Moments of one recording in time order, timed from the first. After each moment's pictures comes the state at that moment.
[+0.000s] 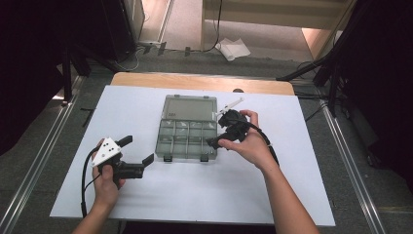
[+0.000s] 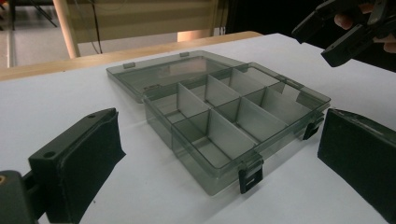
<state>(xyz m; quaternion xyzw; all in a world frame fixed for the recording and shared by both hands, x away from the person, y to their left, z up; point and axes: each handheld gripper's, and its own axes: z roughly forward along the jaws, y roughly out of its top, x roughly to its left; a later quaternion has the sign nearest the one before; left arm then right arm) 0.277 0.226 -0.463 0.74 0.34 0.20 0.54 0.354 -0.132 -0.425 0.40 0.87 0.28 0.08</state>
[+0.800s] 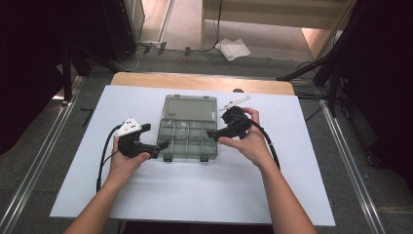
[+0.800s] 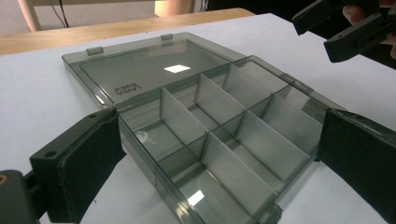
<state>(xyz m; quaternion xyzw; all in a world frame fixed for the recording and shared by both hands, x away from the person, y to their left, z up) 0.342 0.193 -0.464 0.77 0.36 0.13 0.51 0.366 -0.141 -0.432 0.42 0.83 0.34 0.09</state>
